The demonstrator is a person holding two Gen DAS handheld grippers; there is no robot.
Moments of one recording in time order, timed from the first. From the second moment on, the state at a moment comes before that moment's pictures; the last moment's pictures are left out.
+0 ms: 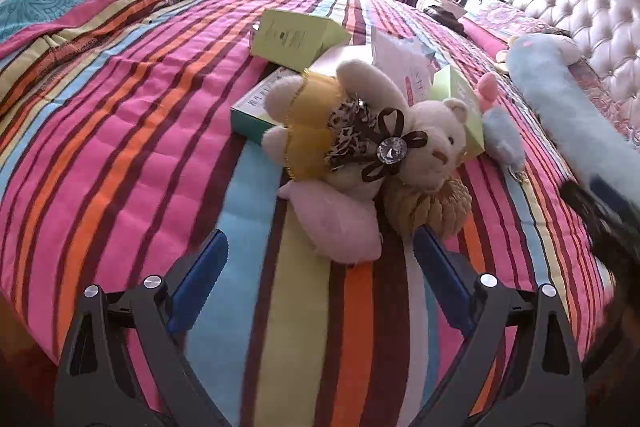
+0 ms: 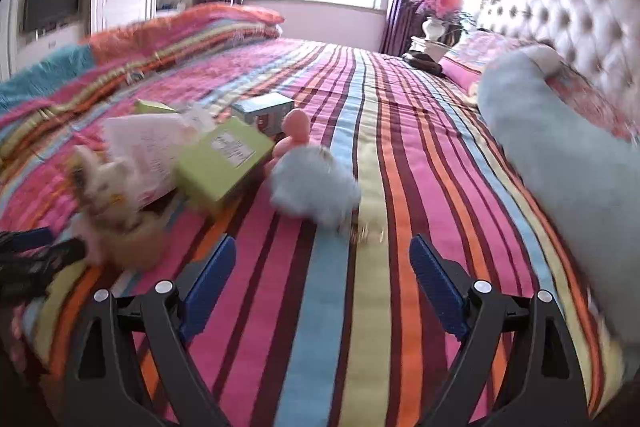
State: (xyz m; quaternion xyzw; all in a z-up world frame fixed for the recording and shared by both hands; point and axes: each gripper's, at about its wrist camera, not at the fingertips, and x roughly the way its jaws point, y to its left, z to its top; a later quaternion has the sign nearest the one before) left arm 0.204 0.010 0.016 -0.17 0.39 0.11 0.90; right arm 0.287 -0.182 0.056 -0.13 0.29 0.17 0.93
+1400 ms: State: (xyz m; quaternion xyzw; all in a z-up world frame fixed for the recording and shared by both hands) left arm 0.163 0.027 0.010 -0.13 0.35 0.06 0.92; right arm 0.335 -0.202 0.022 -0.07 0.39 0.22 0.89
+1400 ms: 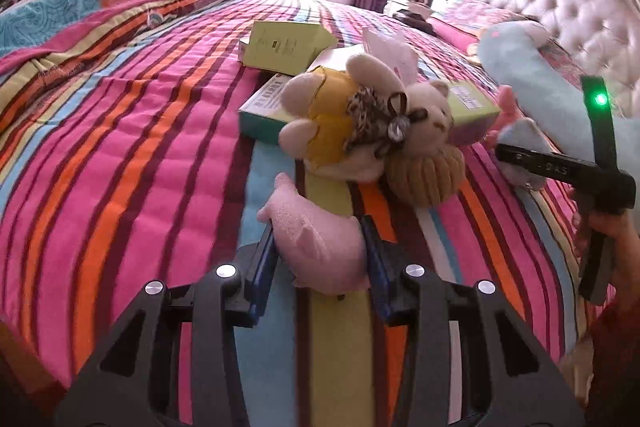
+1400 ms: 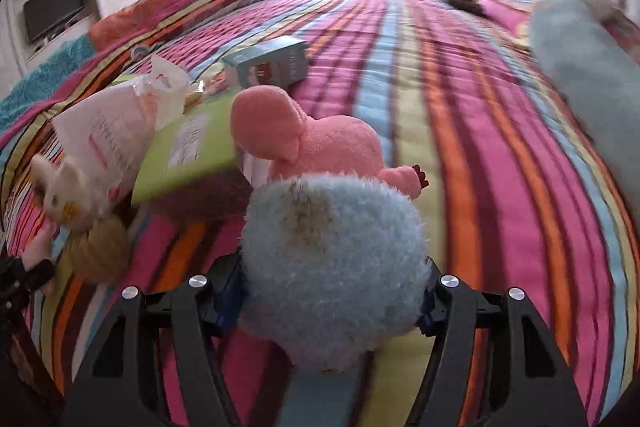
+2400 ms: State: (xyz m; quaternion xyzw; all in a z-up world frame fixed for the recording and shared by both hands) left arm -0.041 -0.038 -0.136 -0.01 0.58 -0.18 0.80; right arm 0.013 -0.175 -0.134 0.05 0.58 0.27 0.77
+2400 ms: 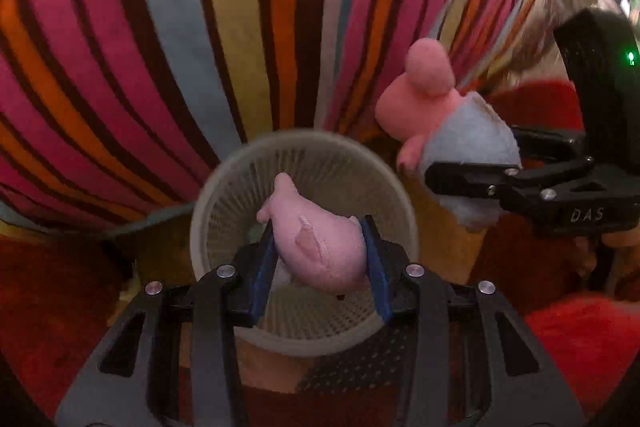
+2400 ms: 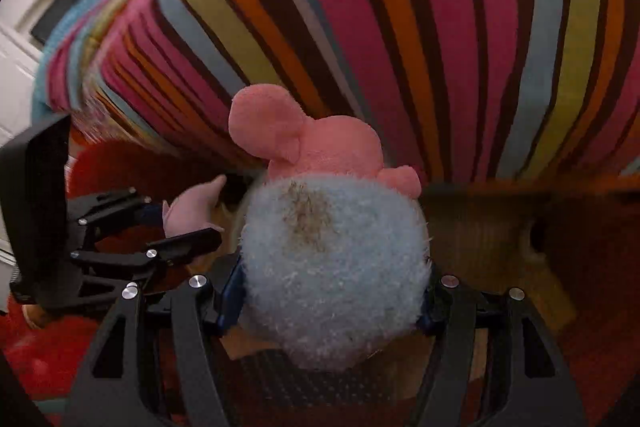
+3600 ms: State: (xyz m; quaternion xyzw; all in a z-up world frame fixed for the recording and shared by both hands) left arm 0.027 0.023 0.014 0.08 0.36 -0.08 0.93; right arm 0.056 -0.197 -0.027 0.04 0.42 0.26 0.87
